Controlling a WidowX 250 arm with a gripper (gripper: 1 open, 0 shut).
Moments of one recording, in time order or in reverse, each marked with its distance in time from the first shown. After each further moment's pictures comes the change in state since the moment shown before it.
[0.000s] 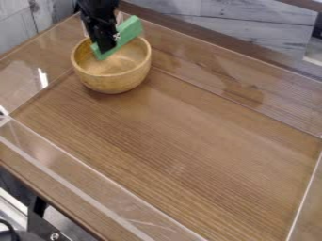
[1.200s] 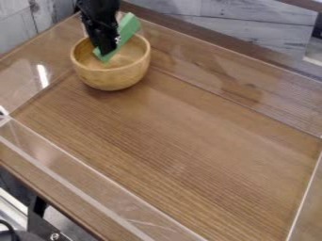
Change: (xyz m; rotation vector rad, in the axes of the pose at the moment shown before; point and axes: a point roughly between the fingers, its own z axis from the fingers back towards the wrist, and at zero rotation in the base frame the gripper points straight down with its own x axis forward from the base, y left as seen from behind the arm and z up) arm 0.002 0.007 -0.008 0.013 0.008 0.032
